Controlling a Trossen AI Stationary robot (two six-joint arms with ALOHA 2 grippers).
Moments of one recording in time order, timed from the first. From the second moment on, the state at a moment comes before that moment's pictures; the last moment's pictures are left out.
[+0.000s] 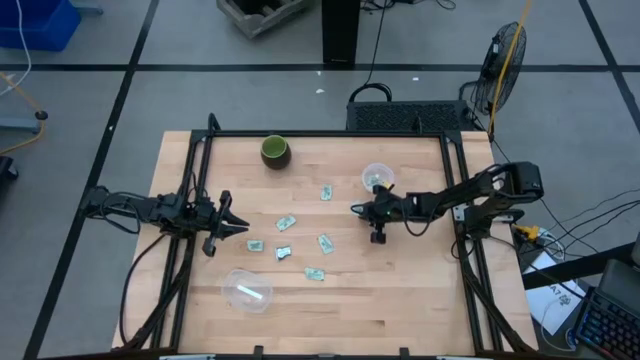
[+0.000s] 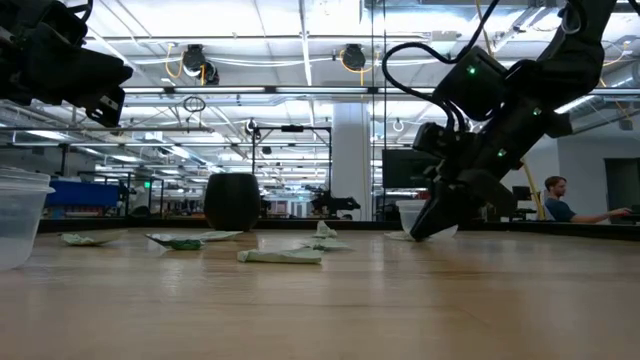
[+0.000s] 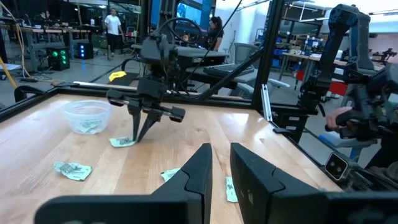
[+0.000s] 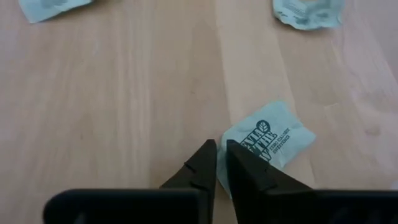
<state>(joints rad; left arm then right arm) -0.20 0.03 0.01 0.03 -0.03 -0.14 -0.08 1.57 0.46 0.31 0.10 -0.10</state>
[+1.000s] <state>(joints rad) -0.20 0.03 0.01 0.03 -0.03 -0.14 0.05 1.57 0.56 0.37 0.02 -0.14</state>
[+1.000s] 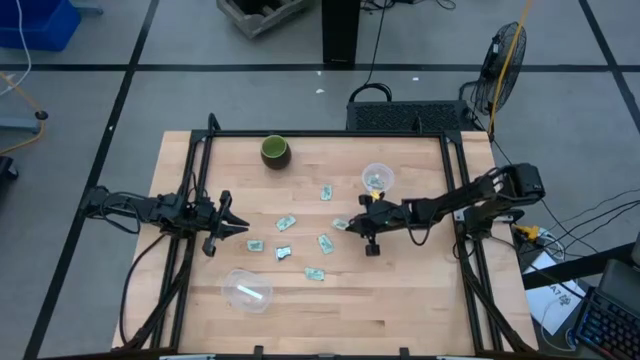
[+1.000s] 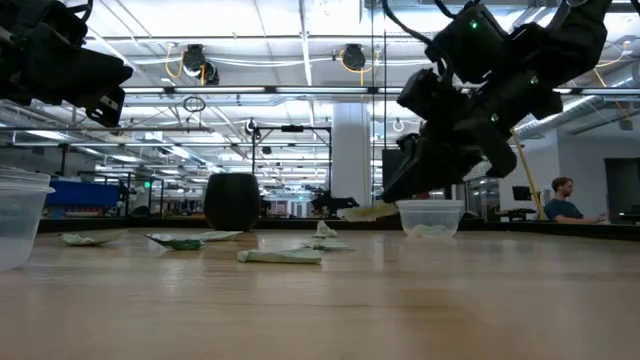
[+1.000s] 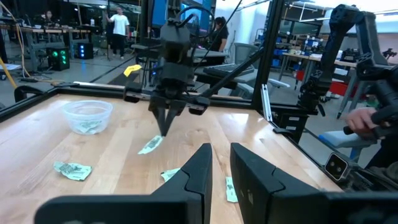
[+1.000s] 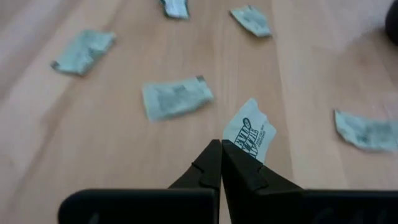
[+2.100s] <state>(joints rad) -0.20 0.03 0.01 0.03 -0.03 -0.14 0.09 1.54 0.62 0.33 0.68 -0.14</state>
